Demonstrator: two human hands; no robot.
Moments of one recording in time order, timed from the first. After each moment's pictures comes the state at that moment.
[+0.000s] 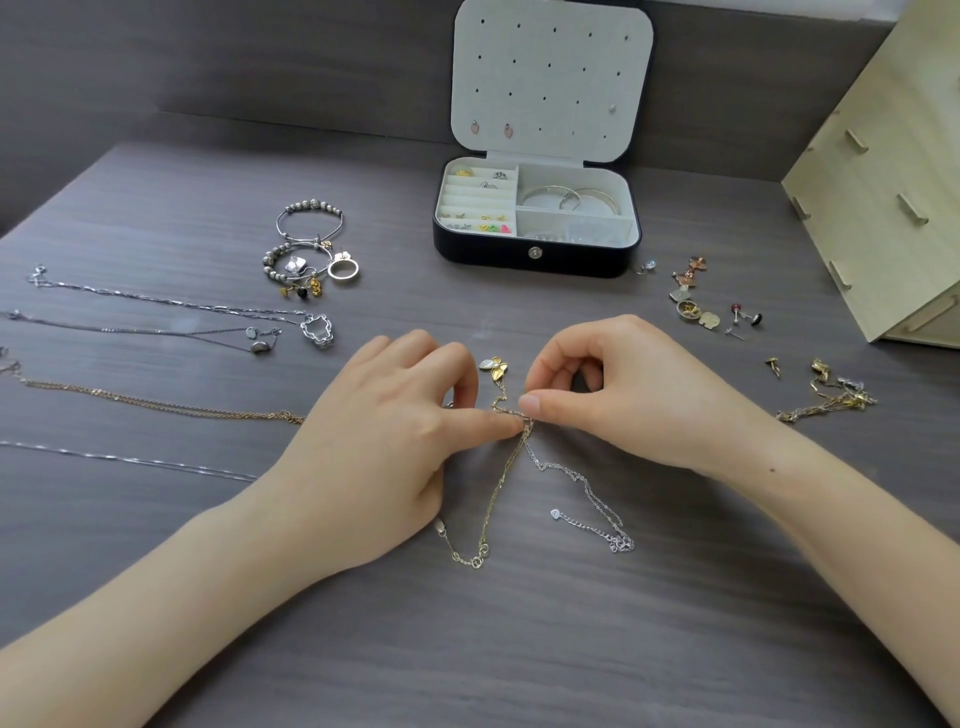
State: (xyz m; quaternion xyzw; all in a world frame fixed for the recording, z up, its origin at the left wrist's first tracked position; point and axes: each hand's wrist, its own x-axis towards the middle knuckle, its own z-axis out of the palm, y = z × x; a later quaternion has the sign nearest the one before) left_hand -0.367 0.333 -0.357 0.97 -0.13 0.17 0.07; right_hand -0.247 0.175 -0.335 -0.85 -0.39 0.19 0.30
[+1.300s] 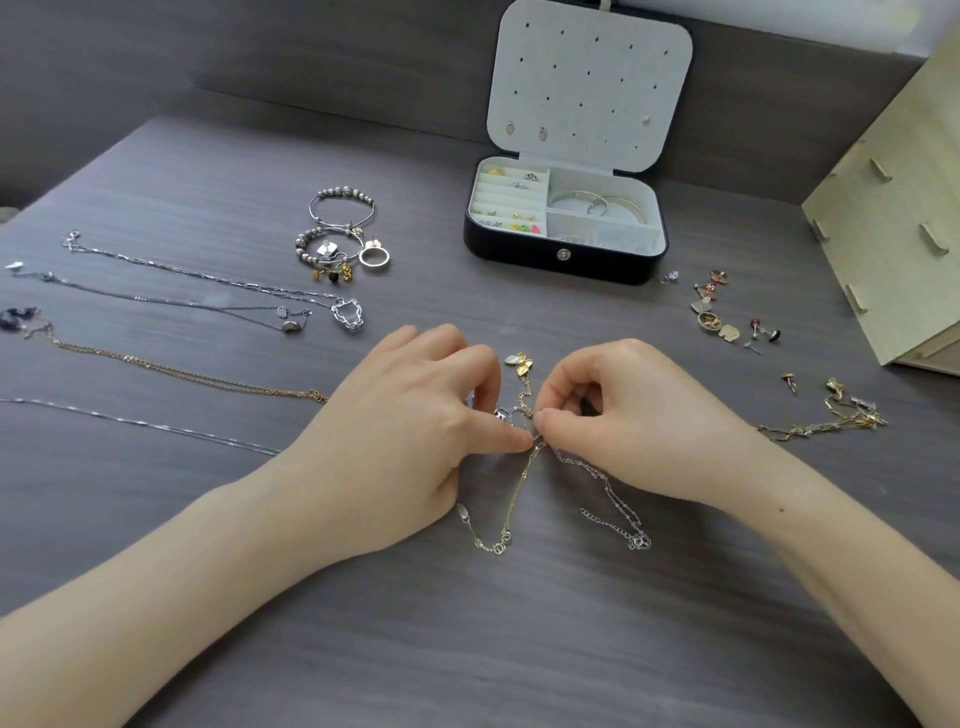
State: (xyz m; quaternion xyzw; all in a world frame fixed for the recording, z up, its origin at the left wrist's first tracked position) left_hand -0.373 0.336 -0.353 0.97 -0.16 0.16 0.08; right_hand -0.271 0.184 -0.330 -0.88 -0.38 0.19 0.23
